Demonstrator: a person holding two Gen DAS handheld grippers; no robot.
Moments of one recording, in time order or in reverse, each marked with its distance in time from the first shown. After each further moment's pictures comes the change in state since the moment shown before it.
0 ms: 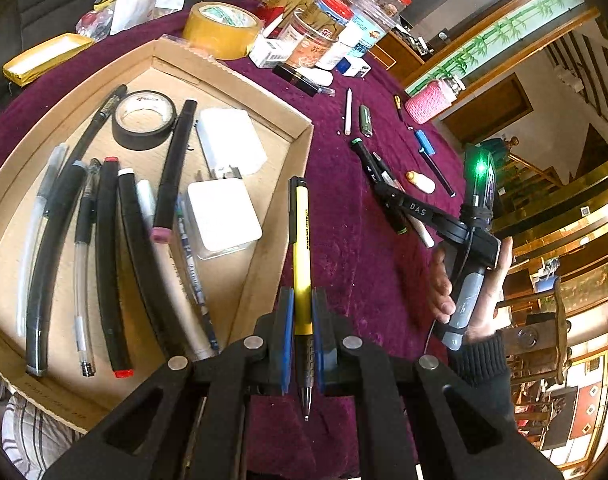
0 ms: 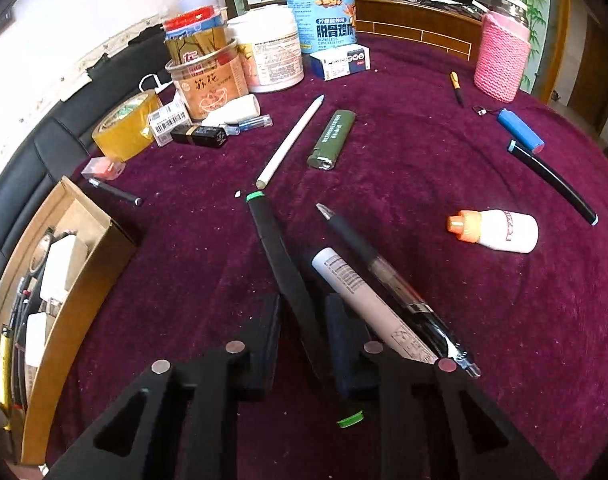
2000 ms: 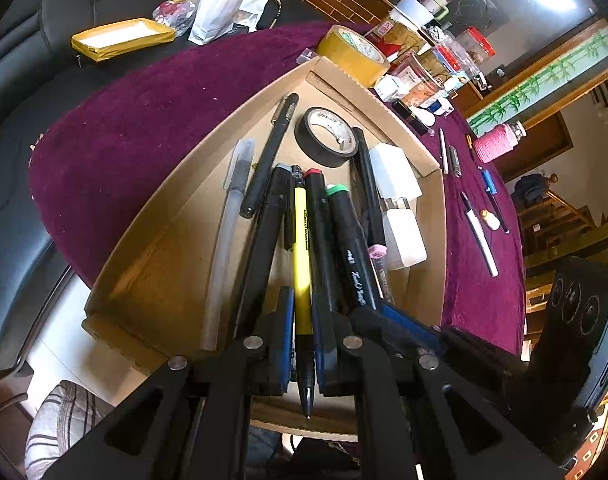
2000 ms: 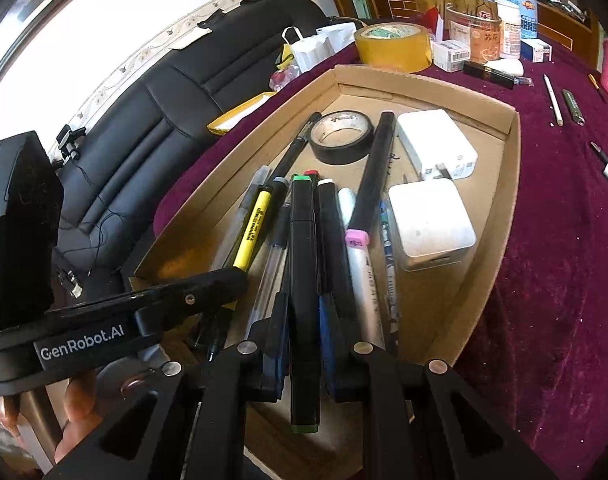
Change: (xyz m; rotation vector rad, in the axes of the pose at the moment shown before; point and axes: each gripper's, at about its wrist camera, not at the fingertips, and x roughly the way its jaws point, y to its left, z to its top) left arm -0.045 0.114 0.002 -0.118 -0.047 0.129; right arm -0.043 0.262 -0.090 -0.073 0.094 0.320
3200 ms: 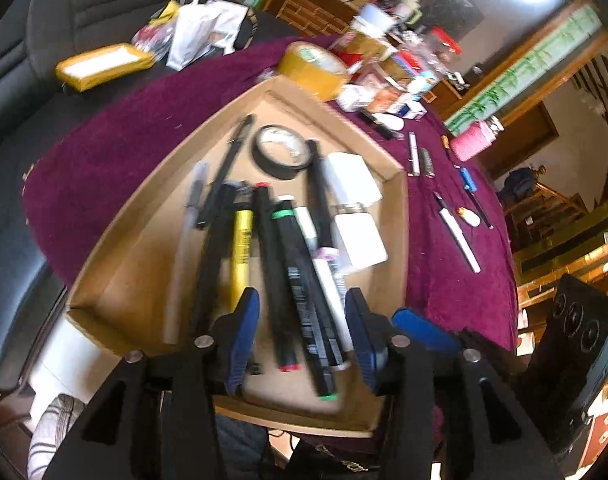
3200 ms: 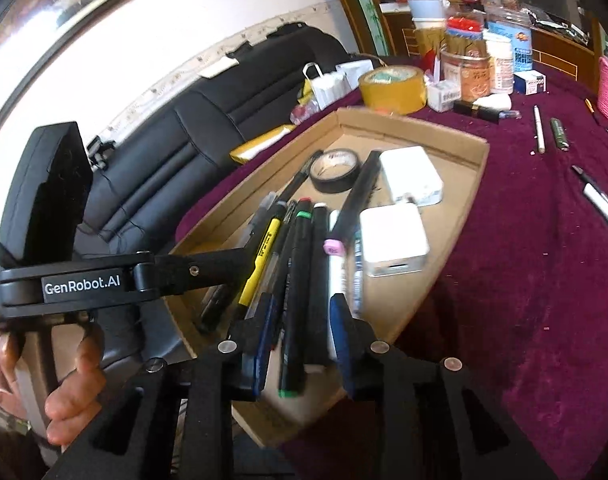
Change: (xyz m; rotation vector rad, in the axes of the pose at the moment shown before) left arm -0.017 -0.040 -0.009 0.083 -0.069 -0.019; right arm -0.057 -0.027 -0.022 -0.063 -0.151 0.077
